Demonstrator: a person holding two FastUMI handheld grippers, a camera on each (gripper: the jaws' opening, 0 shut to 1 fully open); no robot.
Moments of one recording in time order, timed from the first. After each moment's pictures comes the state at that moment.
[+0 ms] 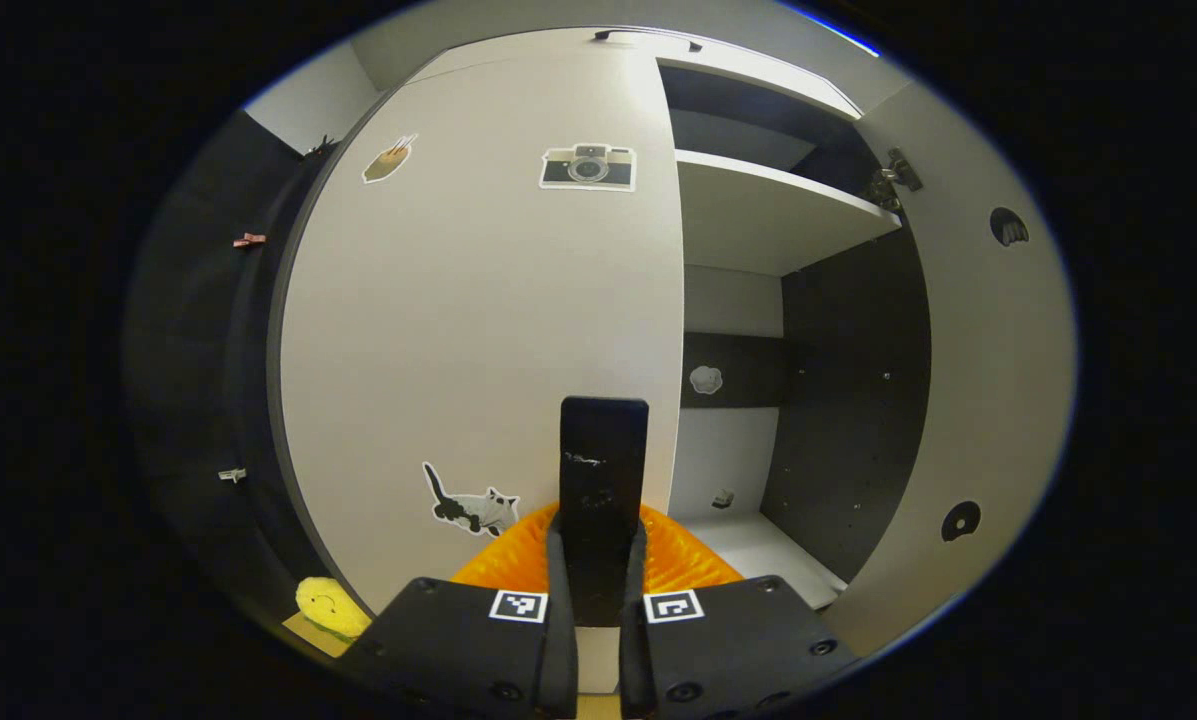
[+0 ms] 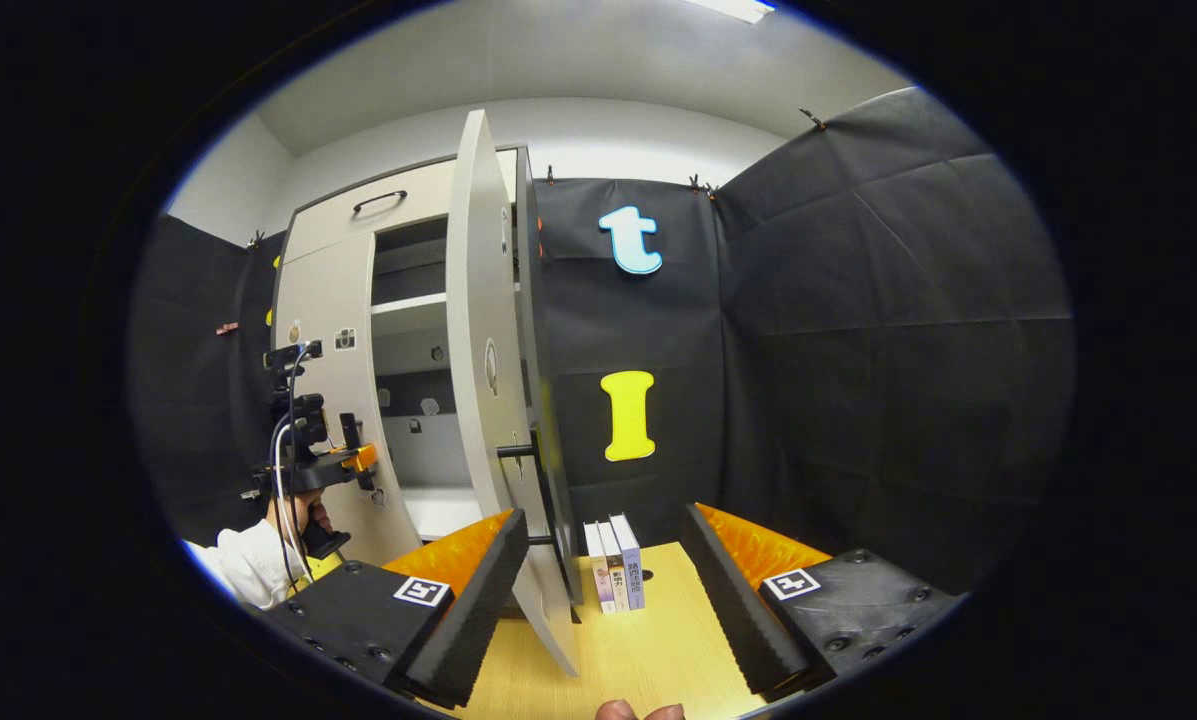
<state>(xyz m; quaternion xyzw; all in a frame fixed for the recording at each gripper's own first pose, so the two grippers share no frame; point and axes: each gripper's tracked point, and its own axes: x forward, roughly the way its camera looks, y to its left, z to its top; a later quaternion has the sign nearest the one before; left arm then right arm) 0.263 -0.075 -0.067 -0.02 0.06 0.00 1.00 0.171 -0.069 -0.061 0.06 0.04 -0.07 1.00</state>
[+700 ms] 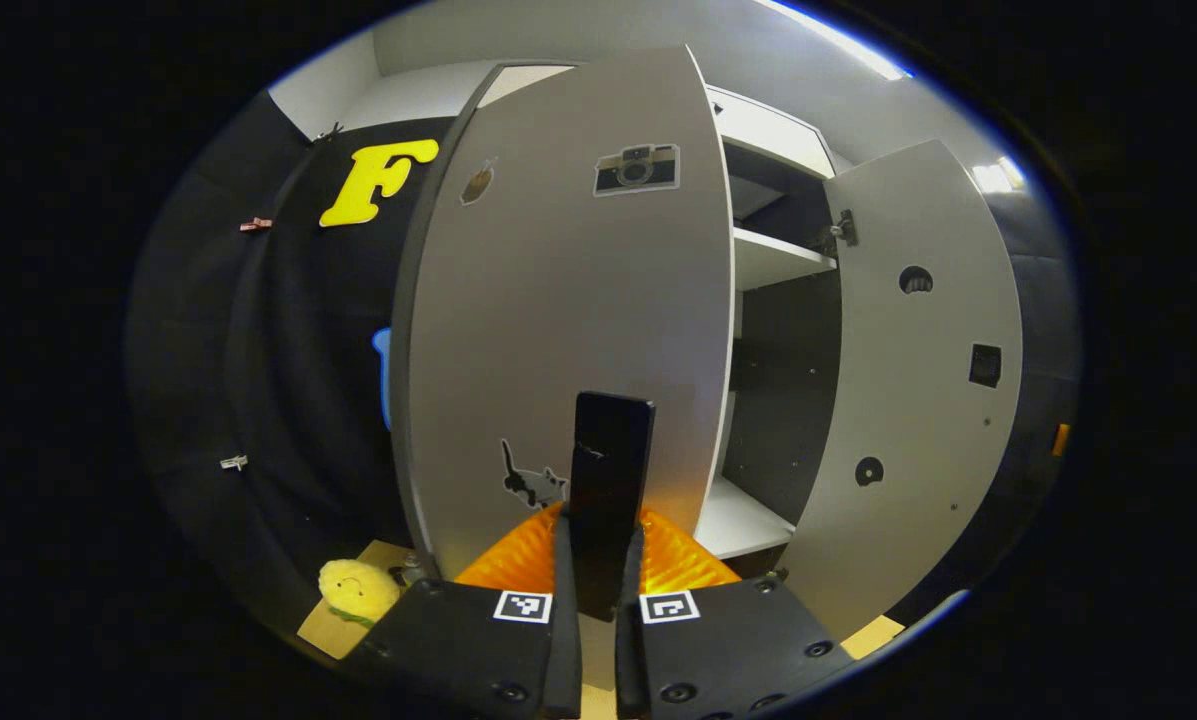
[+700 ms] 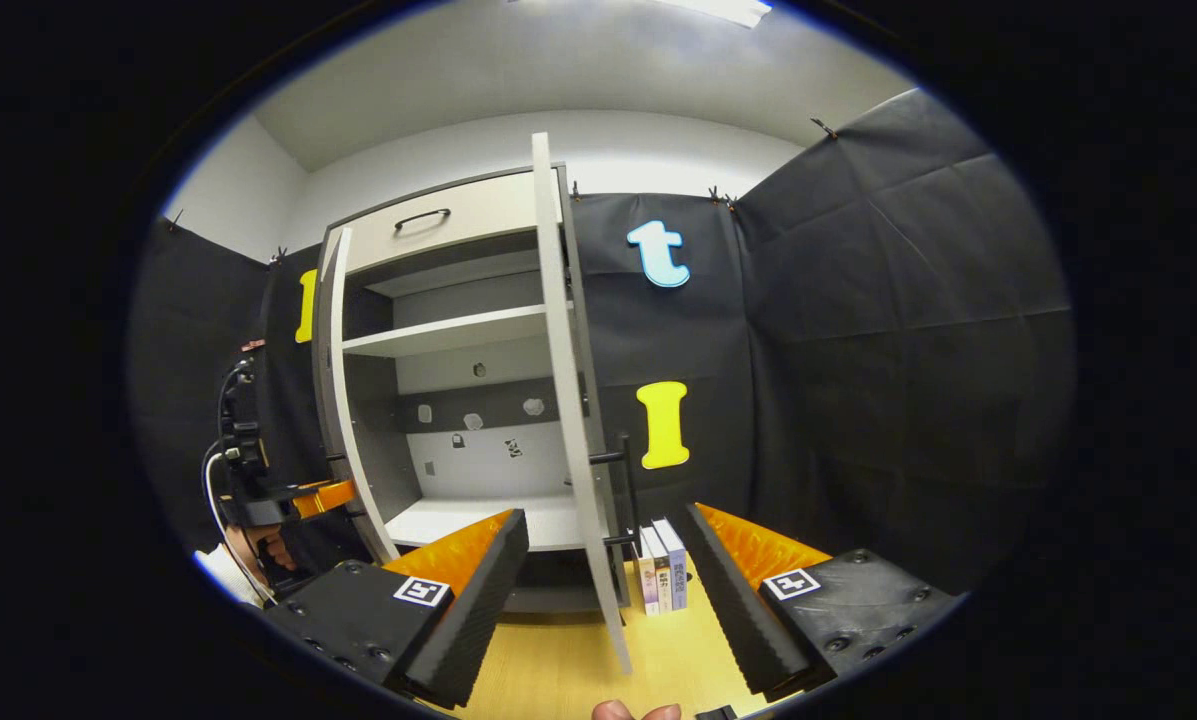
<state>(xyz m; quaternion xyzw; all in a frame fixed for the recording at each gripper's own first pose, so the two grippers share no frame) 0.210 -0.035 -0.061 -0.04 0.08 -0.06 0.99 0.169 -0.036 -0.051 0.07 0.02 -0.04 1.00</state>
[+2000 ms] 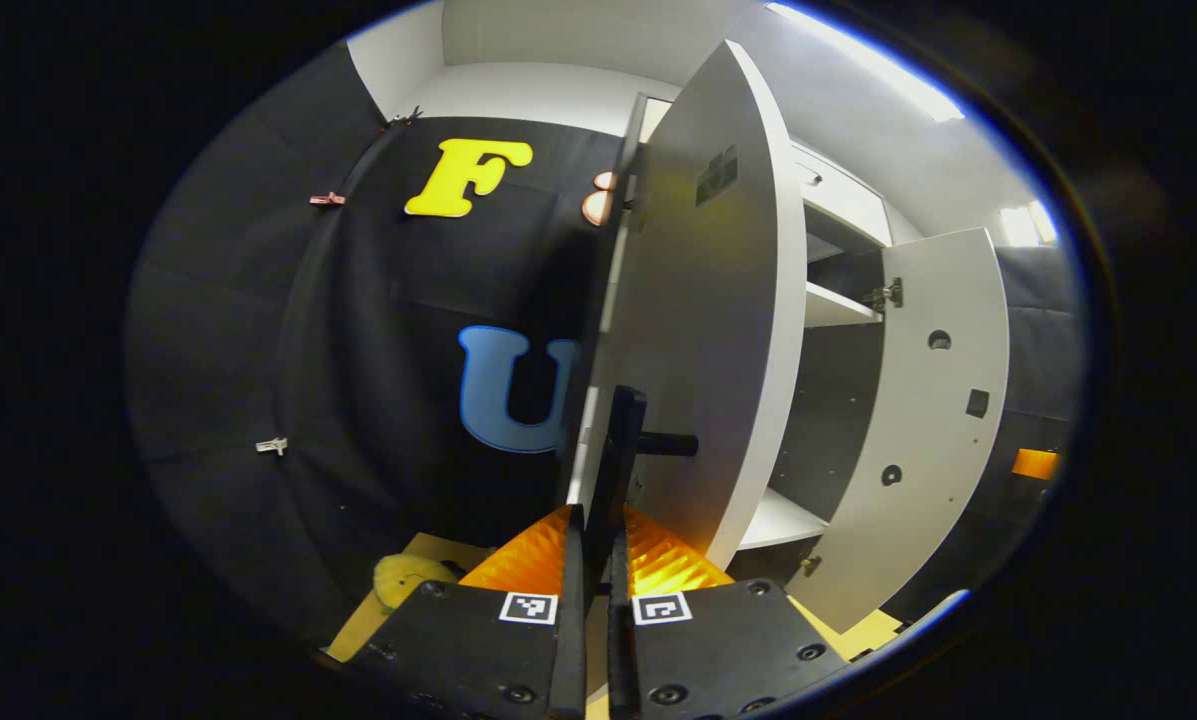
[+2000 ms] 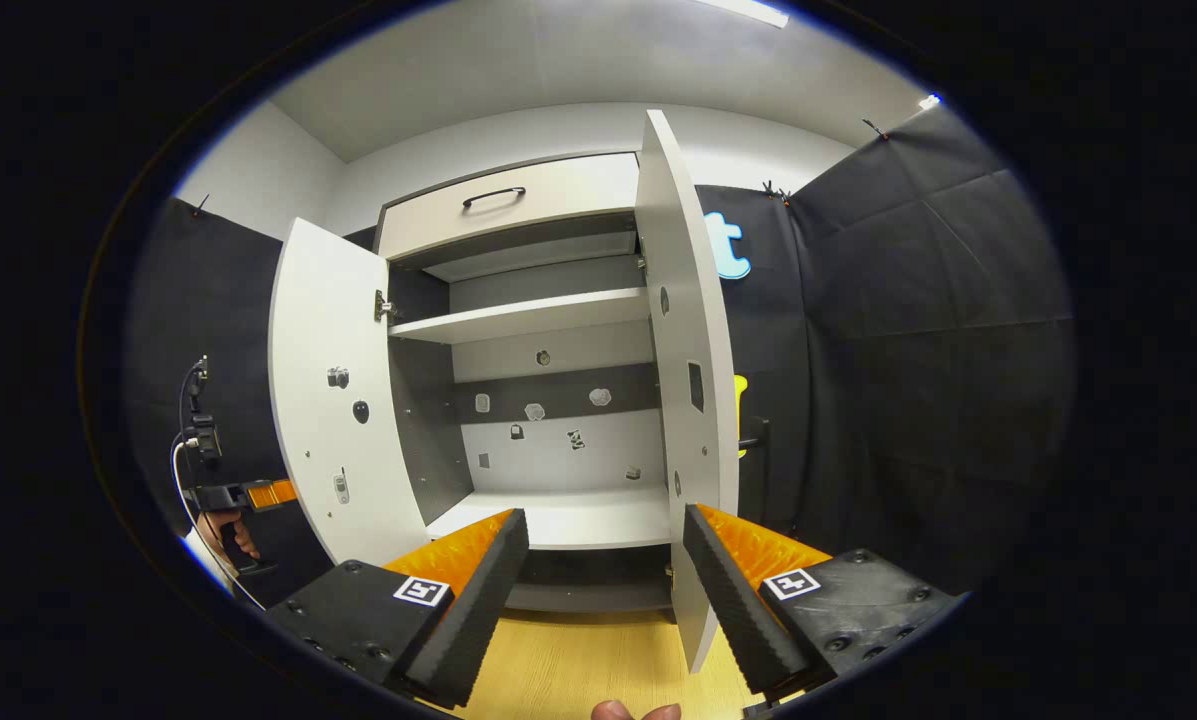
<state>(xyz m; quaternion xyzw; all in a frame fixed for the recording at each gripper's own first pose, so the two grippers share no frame) 0.147 0.130 -0.065 -0.09 0.07 -0.02 0.99 0.172 0.004 -0.056 0.06 0.03 0.01 1.00</state>
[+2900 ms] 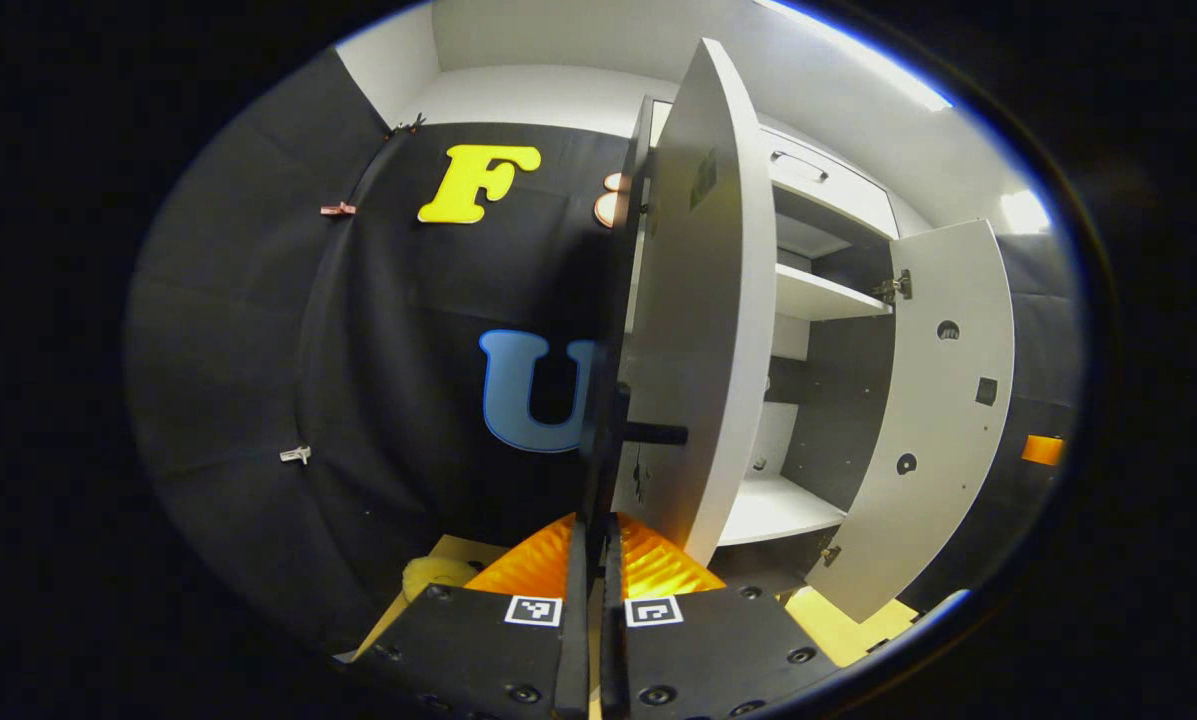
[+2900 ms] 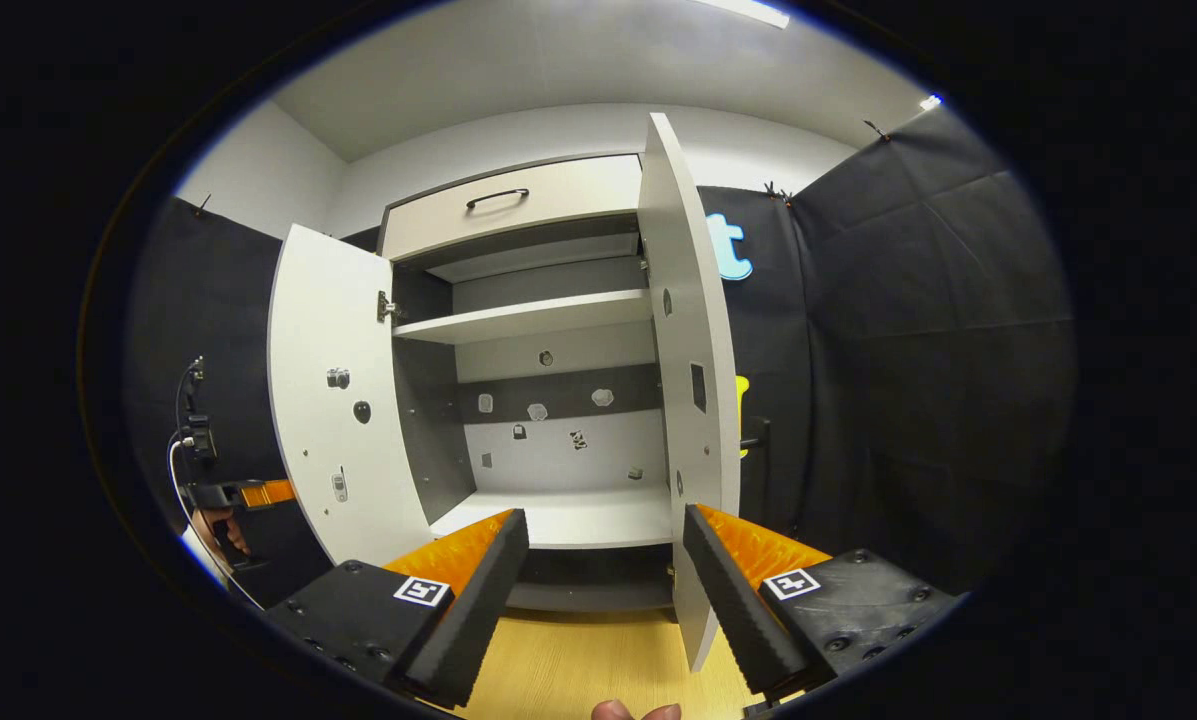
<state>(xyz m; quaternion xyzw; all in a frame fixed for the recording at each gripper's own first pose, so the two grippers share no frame) 0.125 0.132 -0.056 -0.06 0.06 -0.01 1.00 0.171 0.004 -0.056 0.06 0.04 0.01 1.00</state>
